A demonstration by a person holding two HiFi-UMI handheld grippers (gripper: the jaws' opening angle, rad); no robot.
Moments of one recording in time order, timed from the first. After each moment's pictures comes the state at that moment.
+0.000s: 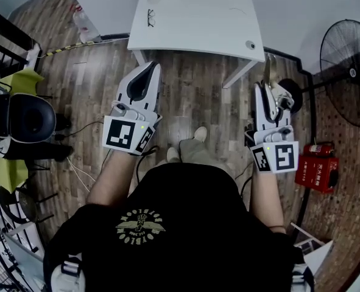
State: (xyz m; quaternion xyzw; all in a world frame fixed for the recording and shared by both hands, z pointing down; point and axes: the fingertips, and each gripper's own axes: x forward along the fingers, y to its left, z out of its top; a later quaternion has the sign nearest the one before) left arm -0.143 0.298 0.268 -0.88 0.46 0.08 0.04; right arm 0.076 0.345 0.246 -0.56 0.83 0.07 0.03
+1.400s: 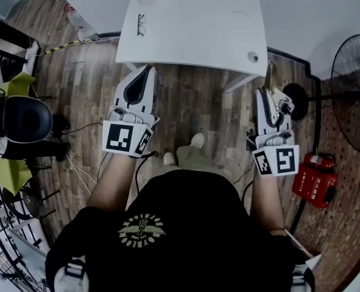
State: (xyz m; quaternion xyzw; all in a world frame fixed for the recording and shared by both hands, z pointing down) left arm -0.080 0.143 0.315 -0.87 0.50 0.04 0.01; right arm 0.163 0.187 0.301 -0.55 0.84 0.01 0.01
